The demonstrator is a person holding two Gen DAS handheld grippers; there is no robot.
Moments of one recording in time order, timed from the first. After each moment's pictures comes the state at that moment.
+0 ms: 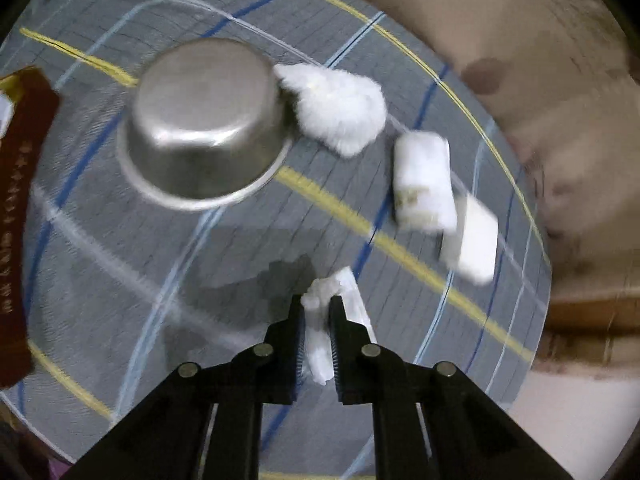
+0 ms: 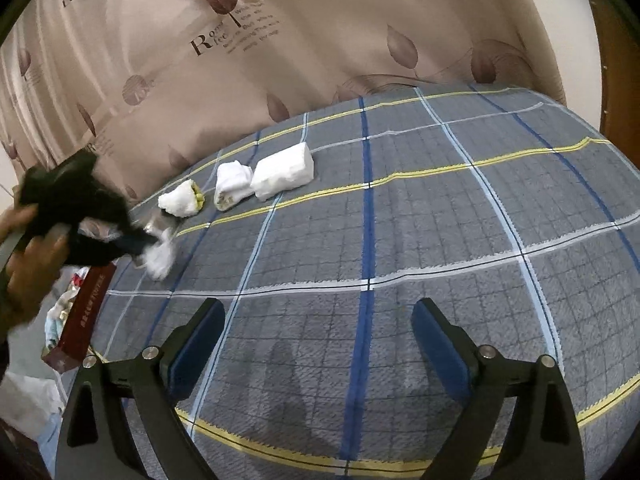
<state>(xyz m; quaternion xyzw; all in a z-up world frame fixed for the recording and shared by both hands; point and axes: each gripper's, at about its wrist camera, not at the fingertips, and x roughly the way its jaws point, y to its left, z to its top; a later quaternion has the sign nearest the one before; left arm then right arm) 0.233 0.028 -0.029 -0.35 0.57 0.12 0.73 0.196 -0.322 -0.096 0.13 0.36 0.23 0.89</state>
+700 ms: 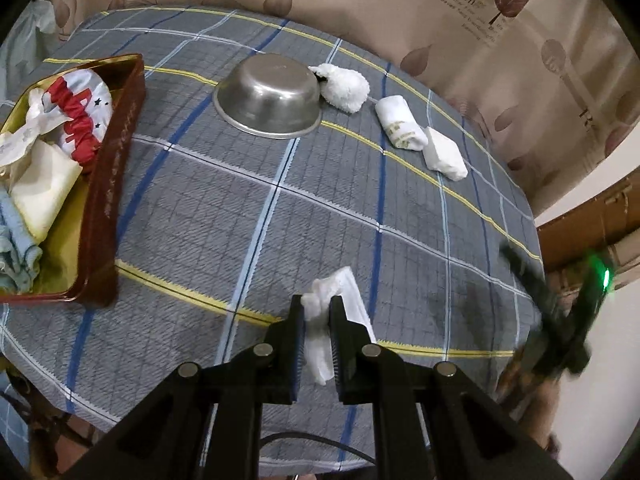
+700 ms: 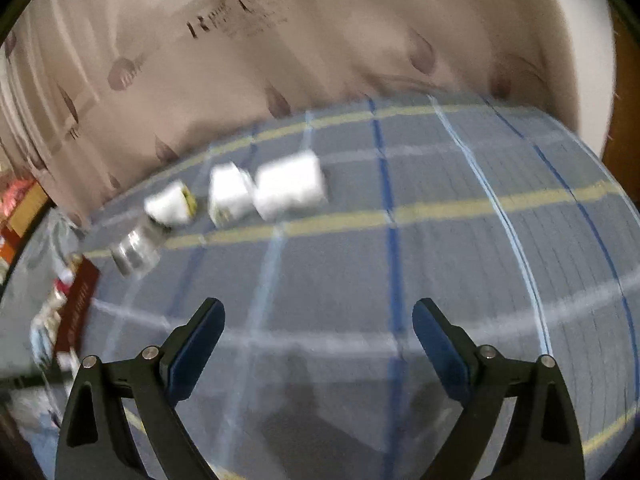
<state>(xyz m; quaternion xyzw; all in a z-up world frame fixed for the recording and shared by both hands) 0.093 0.006 -0.013 -0.27 0.51 0.05 0.82 0.259 -0.269 -0.042 0.09 0.38 0.22 0.89</state>
